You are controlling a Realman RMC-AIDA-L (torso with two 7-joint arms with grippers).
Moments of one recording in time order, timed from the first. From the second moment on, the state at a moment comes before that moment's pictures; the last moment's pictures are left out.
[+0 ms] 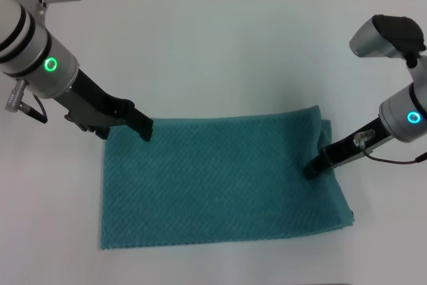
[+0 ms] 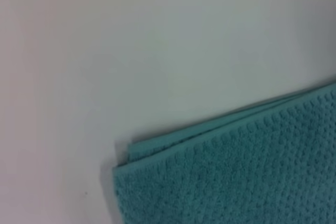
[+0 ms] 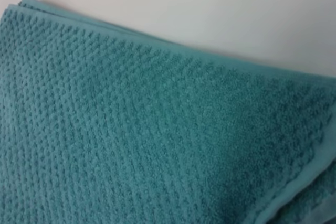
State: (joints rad) left arm -0.76 -2.05 1.25 1.06 2.61 1.54 -2.99; right arm 0.81 2.06 -0.85 -0.50 -2.69 -1.33 2.41
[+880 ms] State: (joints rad) left arm -0.75 -2.05 1.25 1.06 2.61 1.54 -2.99; right arm 0.81 2.06 -0.86 -0.57 -2.73 -1.40 2.48
